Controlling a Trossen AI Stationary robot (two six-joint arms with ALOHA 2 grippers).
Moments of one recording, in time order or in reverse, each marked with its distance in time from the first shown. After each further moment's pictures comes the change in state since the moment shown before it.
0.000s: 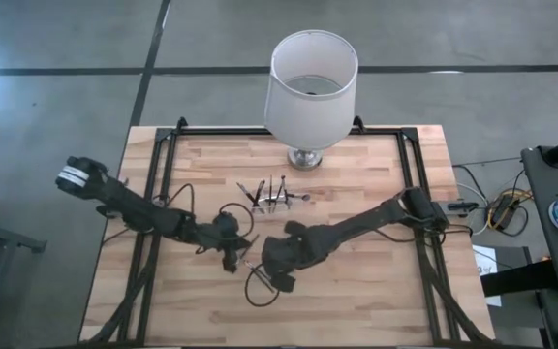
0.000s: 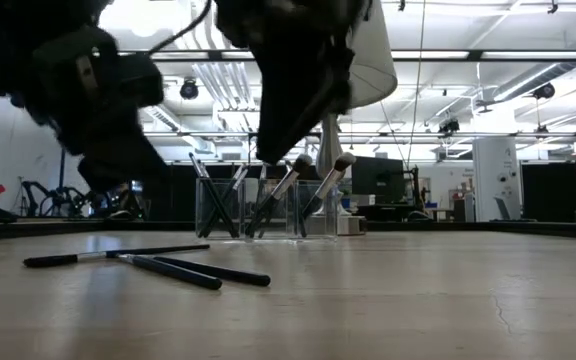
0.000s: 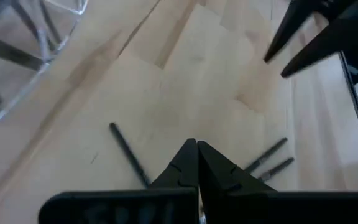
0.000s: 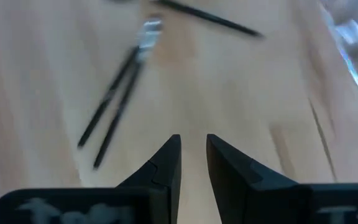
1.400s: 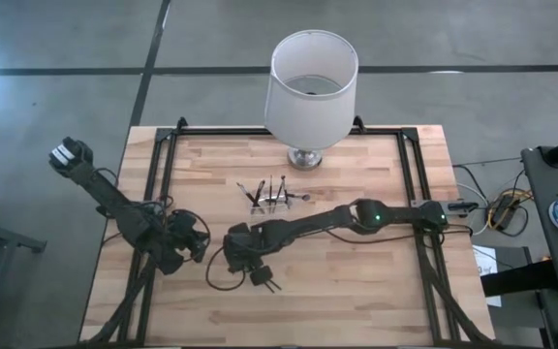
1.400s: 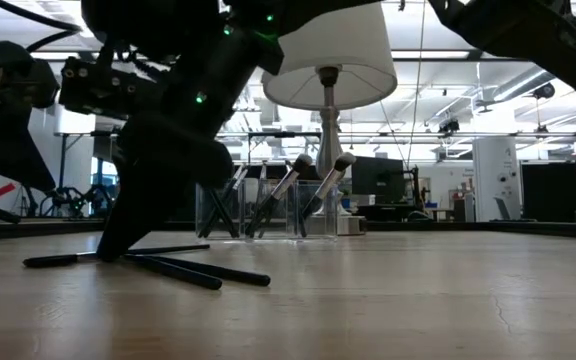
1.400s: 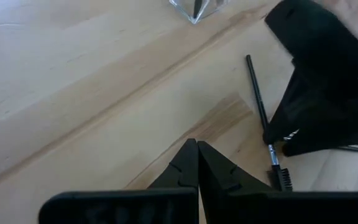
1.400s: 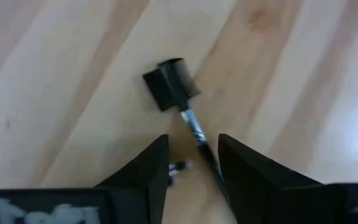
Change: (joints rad) left arm -0.420 -0.409 0.001 -0.967 -0.422 -0.872; right arm -0.143 0.491 0.549 0.103 -0.253 -0.960
